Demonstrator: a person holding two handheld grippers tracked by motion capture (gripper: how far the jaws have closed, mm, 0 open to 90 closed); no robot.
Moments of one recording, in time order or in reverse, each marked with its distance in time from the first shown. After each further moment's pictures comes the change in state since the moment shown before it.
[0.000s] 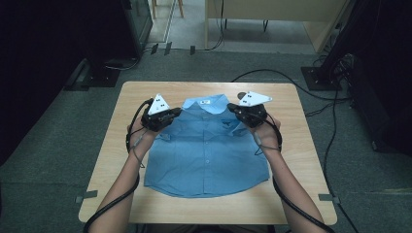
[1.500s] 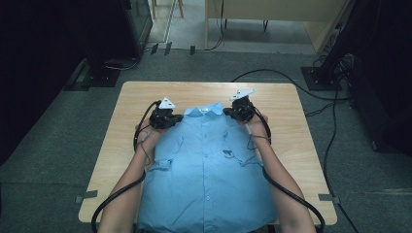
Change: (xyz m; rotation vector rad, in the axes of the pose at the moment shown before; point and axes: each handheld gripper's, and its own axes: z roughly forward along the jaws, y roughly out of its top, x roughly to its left) left arm 0.043 -0.019 0.061 0.180 -0.030 -0.093; right arm -0.043 -0.019 0.080 0.195 0.077 0.108
